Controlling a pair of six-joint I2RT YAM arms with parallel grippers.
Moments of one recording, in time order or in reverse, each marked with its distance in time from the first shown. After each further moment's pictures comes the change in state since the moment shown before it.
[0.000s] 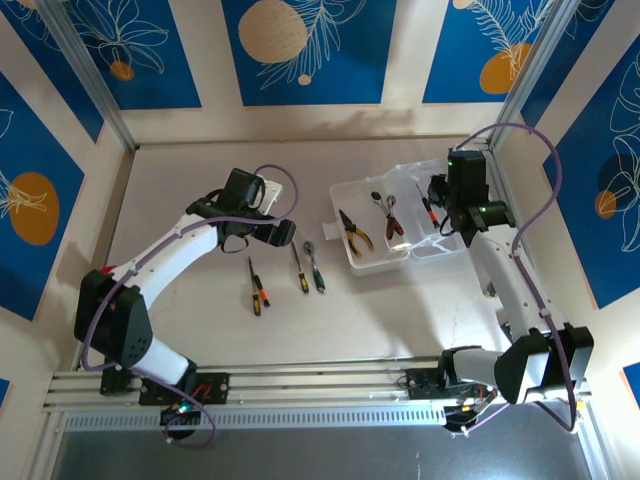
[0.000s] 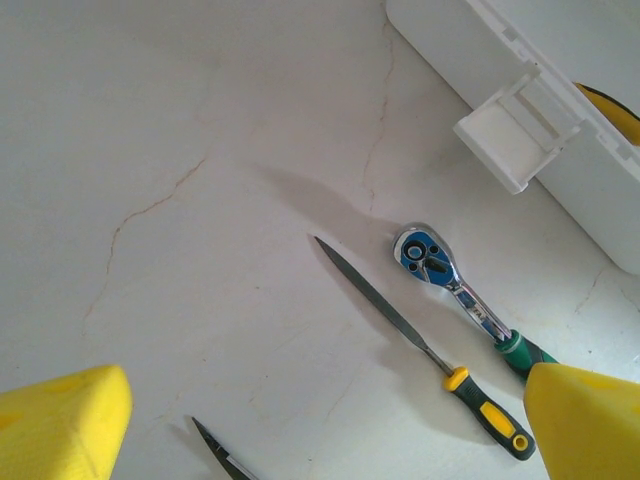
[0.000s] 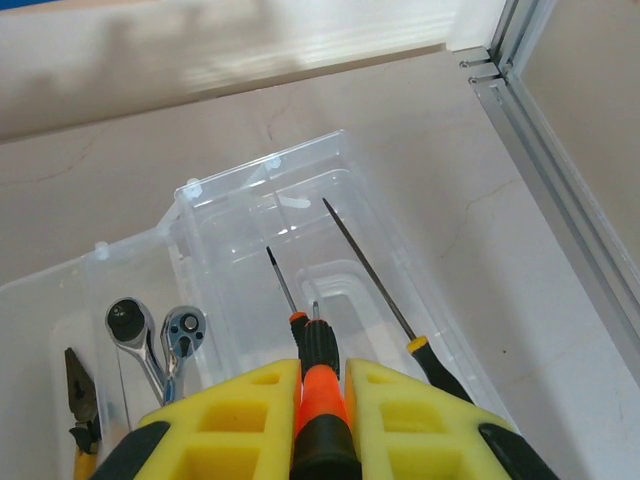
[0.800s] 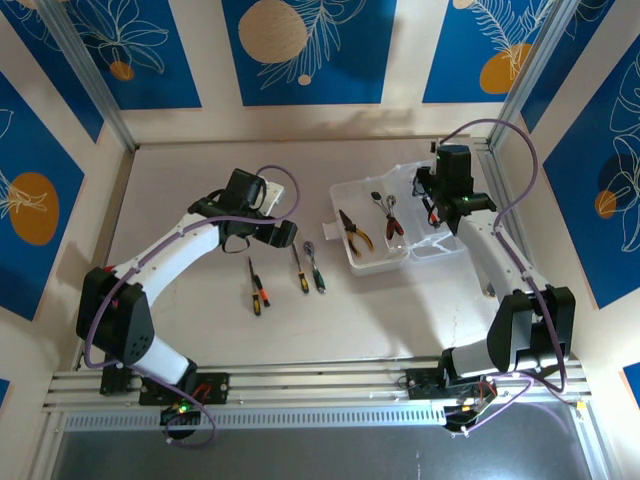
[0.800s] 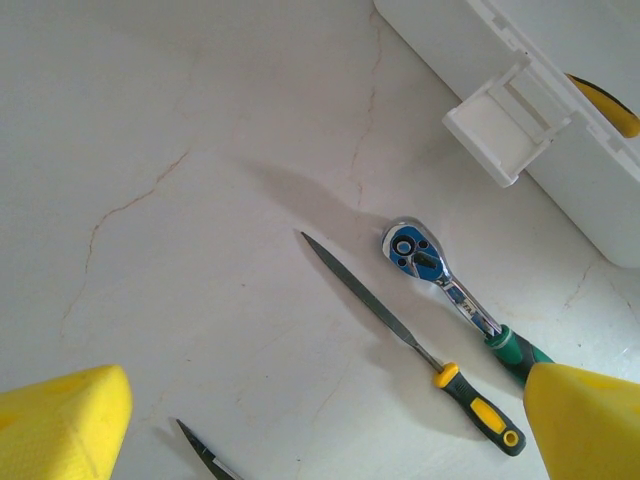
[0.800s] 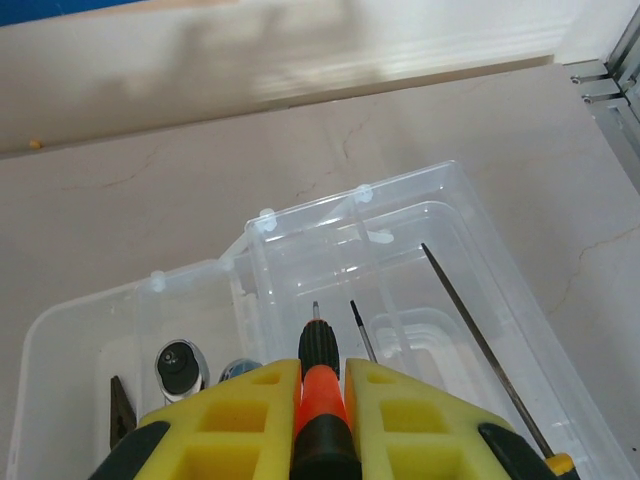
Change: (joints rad) left arm 0.000 0.014 0.000 0.000 0.026 -0.001; right arm 0.004 0.152 -0.021 0.219 -0.127 -0.024
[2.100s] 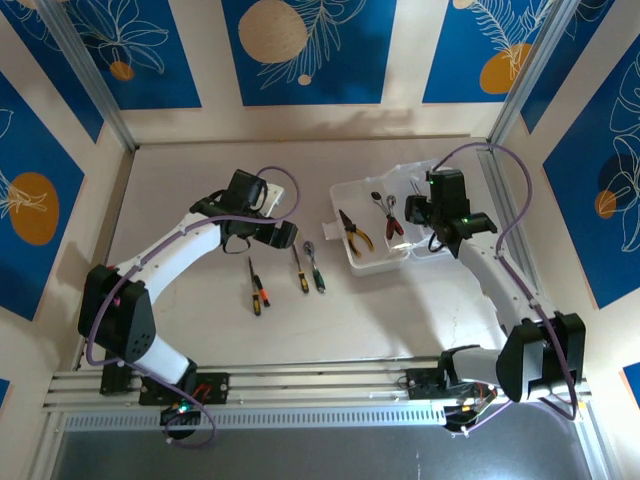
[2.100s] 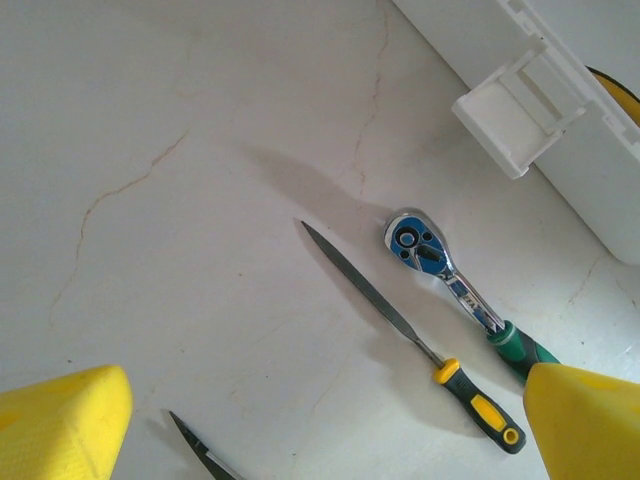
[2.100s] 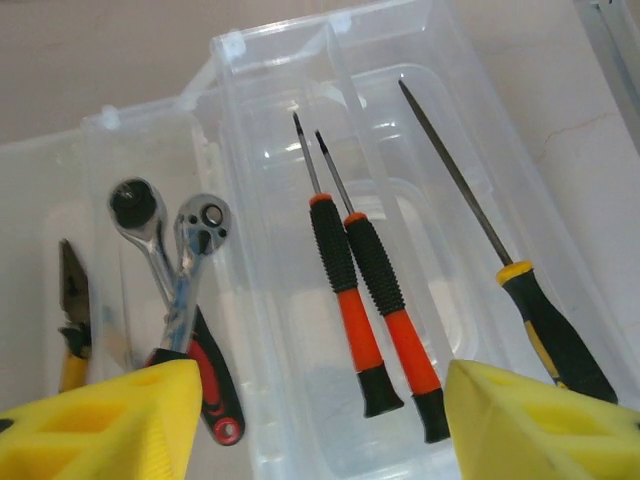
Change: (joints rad) left arm 0.000 0.014 -0.002 -0.015 -0.001 -0.026; right arm 0.063 -0.156 -0.125 -0.178 0.072 -0.024
